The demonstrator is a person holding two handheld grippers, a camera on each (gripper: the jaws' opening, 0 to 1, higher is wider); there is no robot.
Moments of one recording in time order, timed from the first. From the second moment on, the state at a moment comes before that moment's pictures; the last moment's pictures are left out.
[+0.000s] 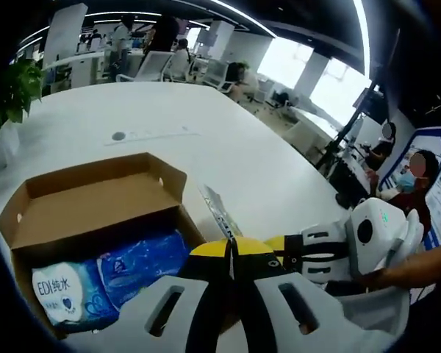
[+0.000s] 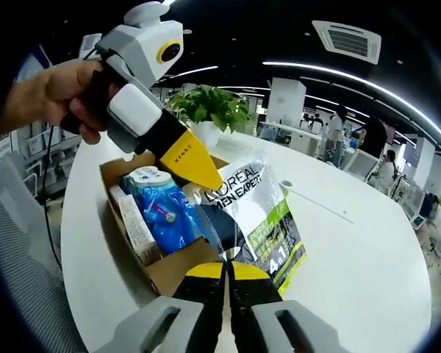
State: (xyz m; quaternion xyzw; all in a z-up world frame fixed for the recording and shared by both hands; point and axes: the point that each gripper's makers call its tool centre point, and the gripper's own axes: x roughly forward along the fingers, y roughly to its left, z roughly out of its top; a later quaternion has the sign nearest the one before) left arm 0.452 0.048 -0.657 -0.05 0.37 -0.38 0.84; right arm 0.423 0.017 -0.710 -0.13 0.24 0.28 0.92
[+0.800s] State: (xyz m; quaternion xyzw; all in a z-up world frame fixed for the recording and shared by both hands) left arm 0.458 0.033 -0.668 -0.06 0.38 -0.36 0.85; right arm 0.430 0.010 -0.703 -0.12 0.21 0.26 0.94
